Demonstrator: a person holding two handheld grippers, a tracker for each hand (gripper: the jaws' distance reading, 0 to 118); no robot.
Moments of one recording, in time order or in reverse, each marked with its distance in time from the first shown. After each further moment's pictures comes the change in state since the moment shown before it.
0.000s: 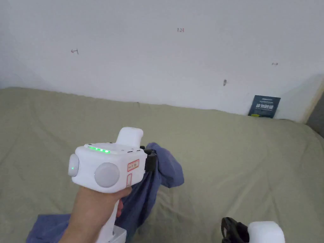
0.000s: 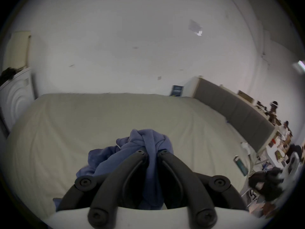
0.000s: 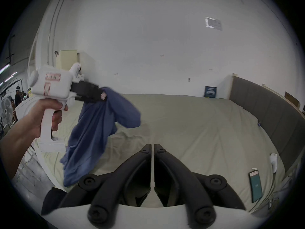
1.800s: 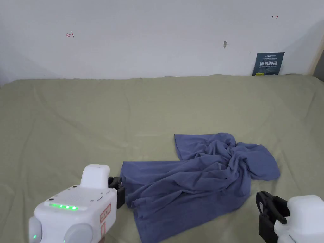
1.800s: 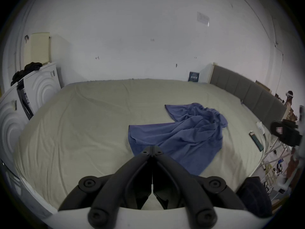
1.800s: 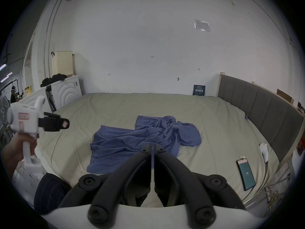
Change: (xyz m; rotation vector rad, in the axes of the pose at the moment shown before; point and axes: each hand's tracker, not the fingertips) left arm -0.038 -0.132 0.105 -0.114 0.297 -0.003; right arm 0.009 -0.045 0.052 0.009 -0.045 -0.004
